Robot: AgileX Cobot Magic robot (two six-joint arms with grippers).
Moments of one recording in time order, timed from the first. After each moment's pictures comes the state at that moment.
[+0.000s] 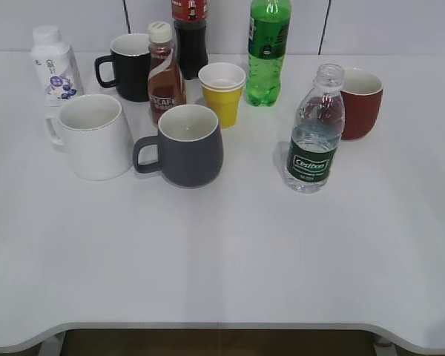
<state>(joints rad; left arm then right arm) -0.16 0.08 -0.53 0.02 1.07 -0.06 0.49 0.18 -0.50 -0.06 1.05 0.05</state>
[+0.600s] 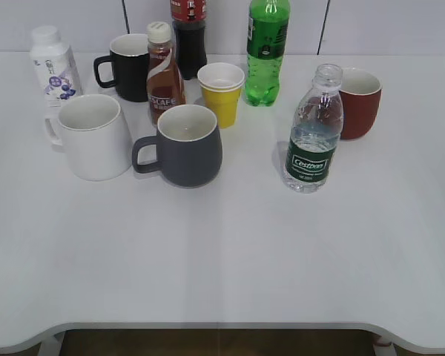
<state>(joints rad) -0.06 0.06 -0.53 0.02 1.07 -0.06 0.14 0.09 -0.50 -0.06 1.04 0.05</state>
